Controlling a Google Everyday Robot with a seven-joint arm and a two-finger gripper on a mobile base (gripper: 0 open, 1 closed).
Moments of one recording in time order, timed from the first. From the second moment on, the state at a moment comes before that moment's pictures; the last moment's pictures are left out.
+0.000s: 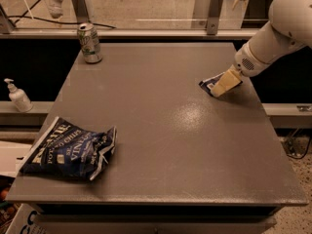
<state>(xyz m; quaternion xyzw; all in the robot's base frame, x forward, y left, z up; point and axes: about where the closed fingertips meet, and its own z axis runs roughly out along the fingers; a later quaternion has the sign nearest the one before) 0.642 -0.228 0.815 -0.41 0.88 0.07 0.22</state>
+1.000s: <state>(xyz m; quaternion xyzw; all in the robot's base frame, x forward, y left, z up) 0.642 -0.228 0.832 -0.41 0.88 0.09 0.23</state>
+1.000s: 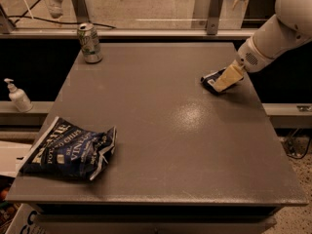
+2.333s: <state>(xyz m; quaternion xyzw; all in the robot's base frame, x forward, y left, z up) 0.576 -0.182 0.884 -0.44 0.83 0.21 0.25</state>
